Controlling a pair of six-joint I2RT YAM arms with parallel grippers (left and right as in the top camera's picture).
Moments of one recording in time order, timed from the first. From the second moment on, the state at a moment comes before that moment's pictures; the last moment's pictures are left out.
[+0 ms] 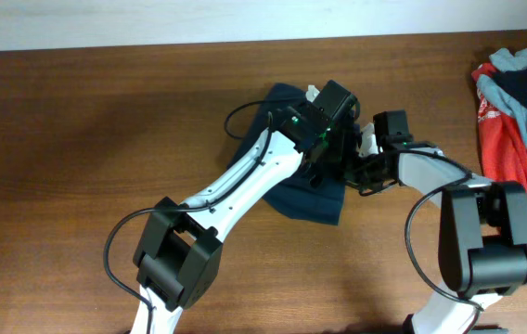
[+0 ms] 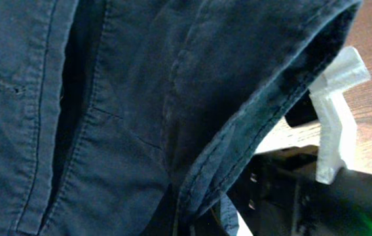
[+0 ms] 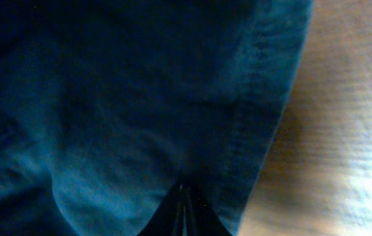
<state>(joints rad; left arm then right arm) -0.76 2.13 1.90 -0.82 -0.05 -0.52 0.04 1.88 1.04 -0.46 -0.45 0.37</state>
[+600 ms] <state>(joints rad) -0.82 2.22 1.90 -0.82 -0.04 -0.53 -0.10 1.54 1.03 -0.66 -0.30 0.47</state>
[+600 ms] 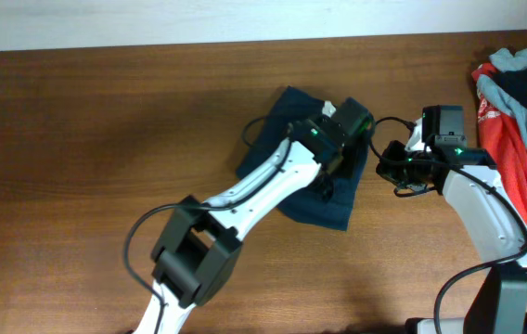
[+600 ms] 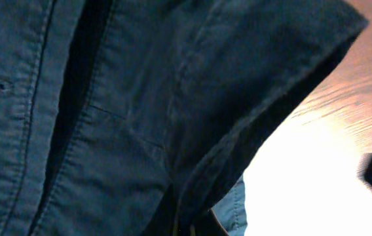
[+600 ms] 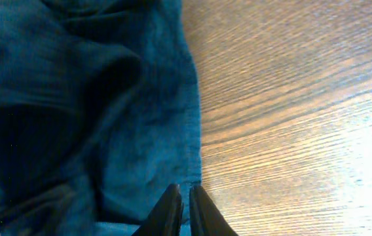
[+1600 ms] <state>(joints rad) -0.54 2.30 2.21 -1.20 -0.07 -0.22 0.07 1.57 1.03 -0.43 -0.54 0.12</state>
